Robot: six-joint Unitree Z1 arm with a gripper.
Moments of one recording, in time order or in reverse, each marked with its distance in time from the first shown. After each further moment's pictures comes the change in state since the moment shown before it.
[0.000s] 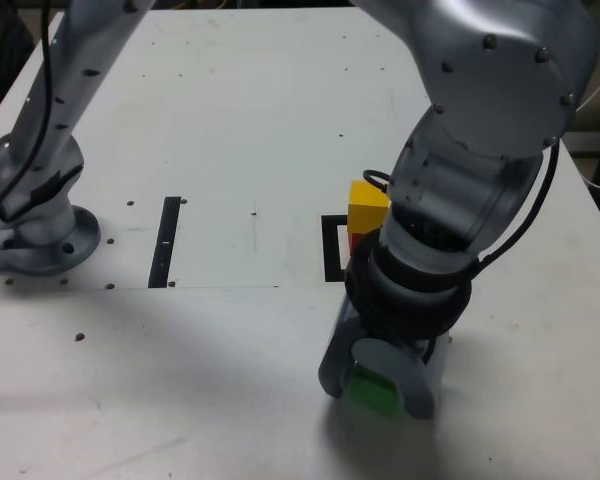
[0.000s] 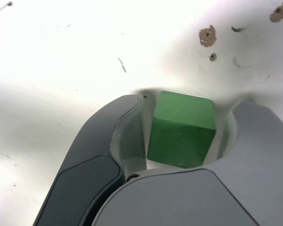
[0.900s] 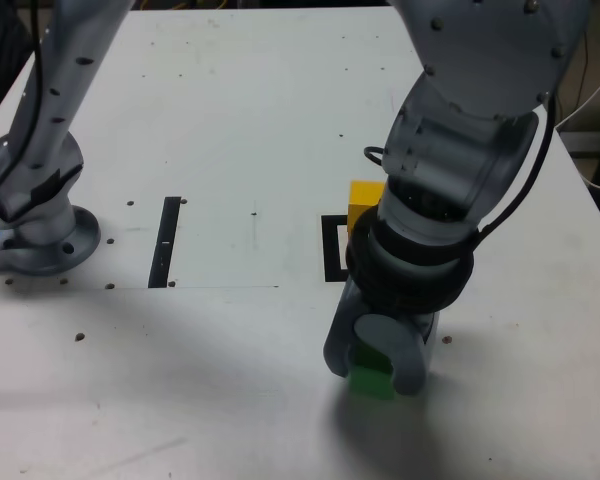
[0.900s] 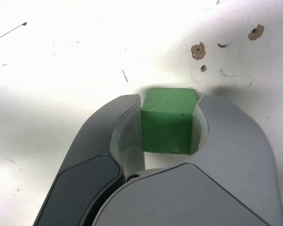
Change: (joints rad) arm 0.015 -0.039 0.010 -0.003 0.035 0.013
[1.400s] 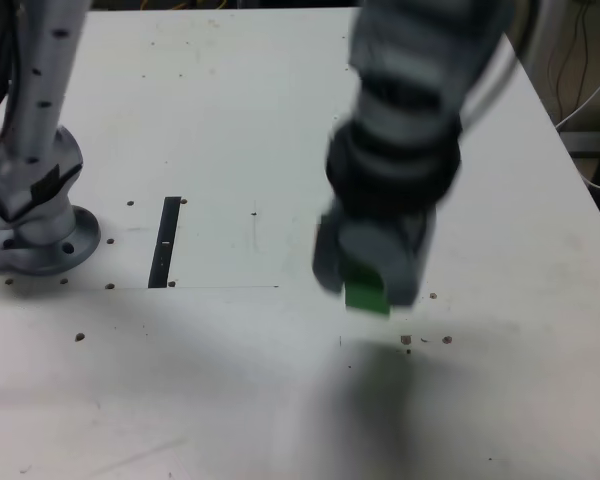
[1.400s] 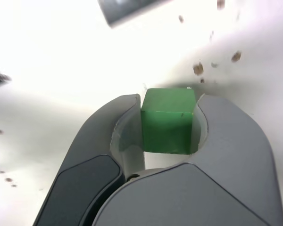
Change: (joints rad) arm 0.034 -0.156 -0.050 0.159 0.099 0.023
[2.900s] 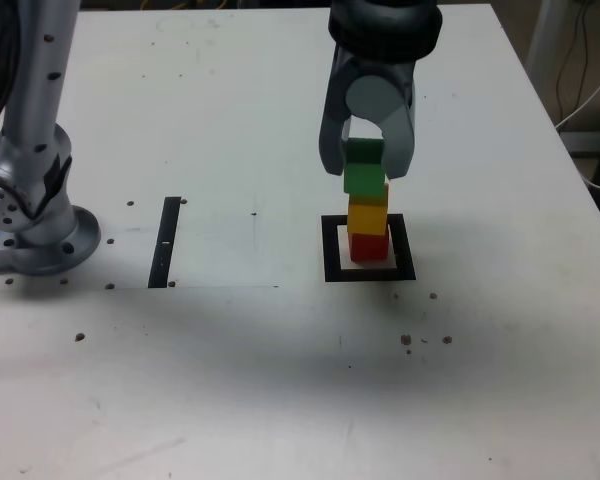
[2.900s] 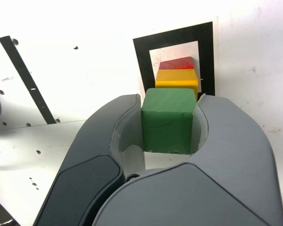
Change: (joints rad) arm 0.367 -0.069 0.045 0.023 -0.039 0.195
